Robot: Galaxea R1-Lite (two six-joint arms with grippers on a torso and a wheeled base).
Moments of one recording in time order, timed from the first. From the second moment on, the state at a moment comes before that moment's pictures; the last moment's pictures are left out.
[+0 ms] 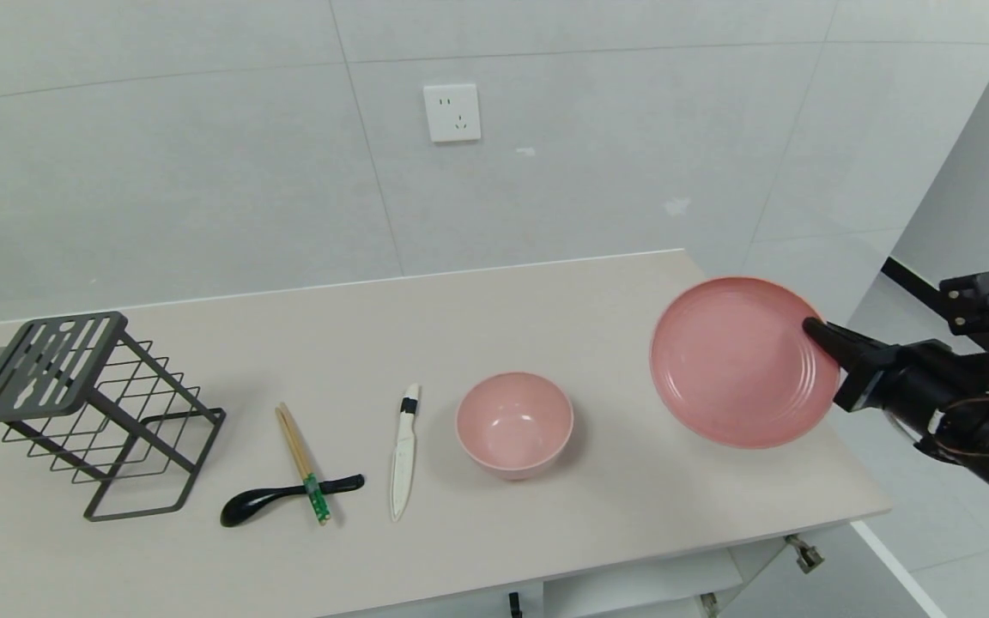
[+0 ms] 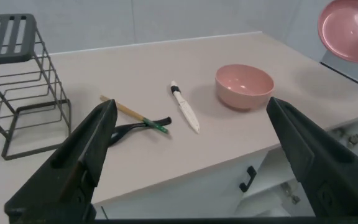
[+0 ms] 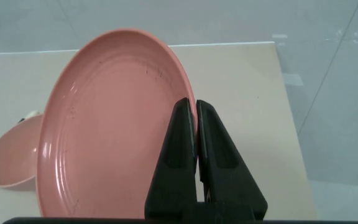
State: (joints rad) left arm 0.00 0.02 -0.08 -0.09 -0.23 -0.07; right arm 0.14 1.72 -0.34 -1.49 0.21 0.09
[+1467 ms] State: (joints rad) left arm -0.06 1.02 -0.32 -0.56 -0.41 0.02; right arm 0.03 1.40 -0.14 -1.52 0.21 0.11
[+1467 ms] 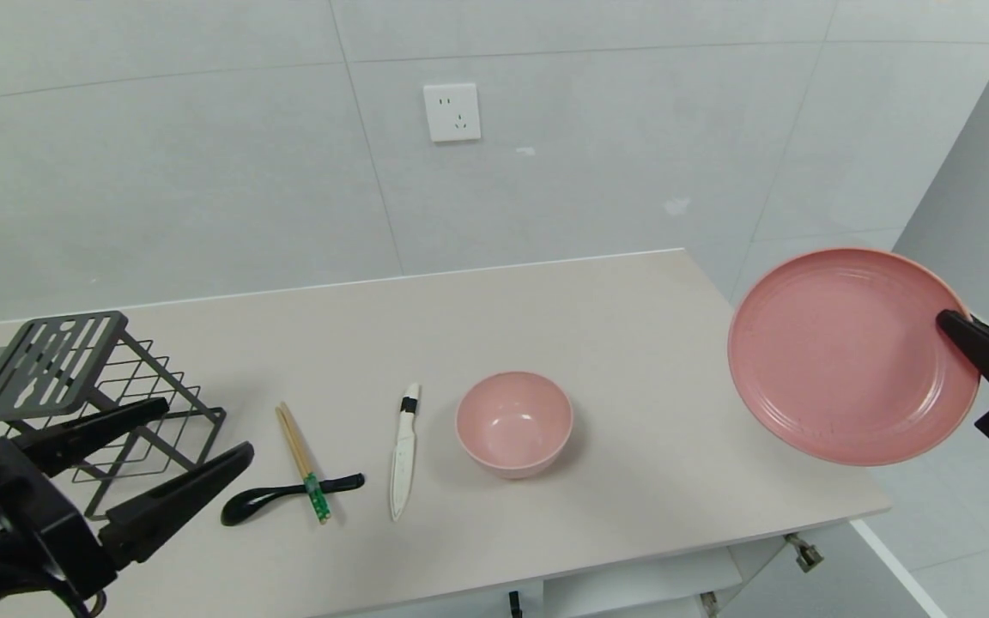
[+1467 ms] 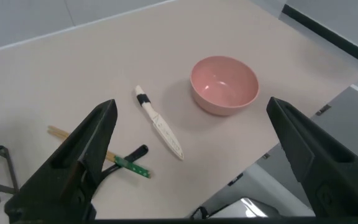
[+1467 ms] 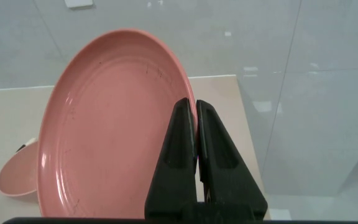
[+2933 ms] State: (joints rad) left arm -0.33 1.63 -0.57 -0.77 -0.20 0.02; right arm 0.05 1.40 -0.14 -1.52 0.21 0.10
